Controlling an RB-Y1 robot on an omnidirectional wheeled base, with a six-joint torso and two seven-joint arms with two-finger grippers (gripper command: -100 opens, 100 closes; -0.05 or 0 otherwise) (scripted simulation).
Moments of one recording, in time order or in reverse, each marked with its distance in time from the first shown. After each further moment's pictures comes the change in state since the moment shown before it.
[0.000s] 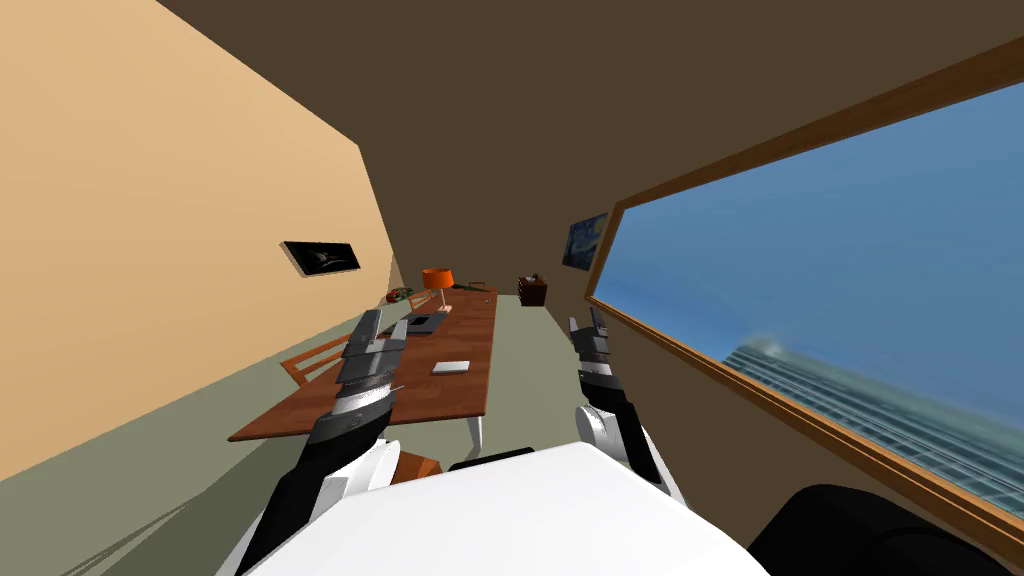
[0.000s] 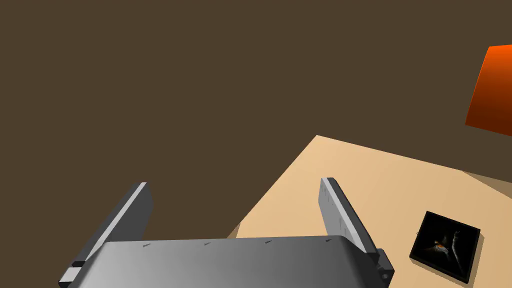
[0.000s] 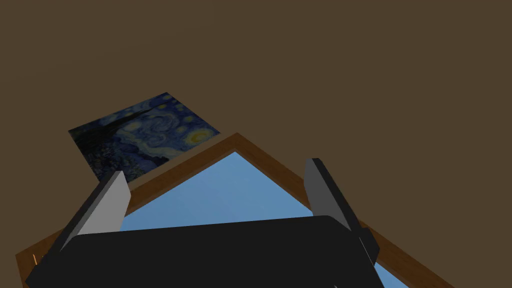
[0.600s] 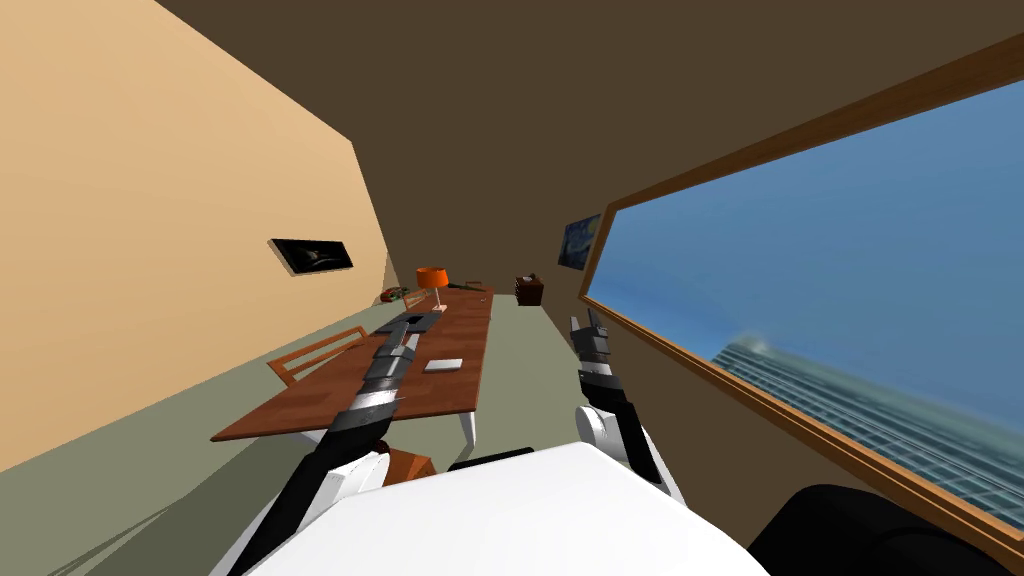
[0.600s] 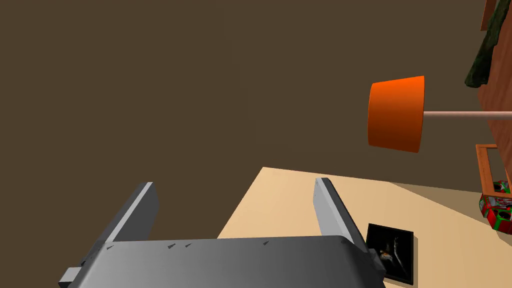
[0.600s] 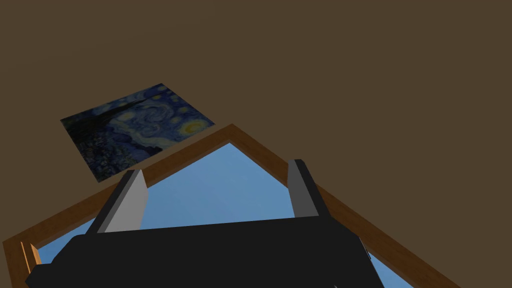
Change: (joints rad) left arm -0.011 0.164 0.007 0.108 0.131 0.140 -0.068; right arm 0.000 0.000 0.000 0.000 0.000 0.000 0.000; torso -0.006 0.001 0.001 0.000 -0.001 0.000
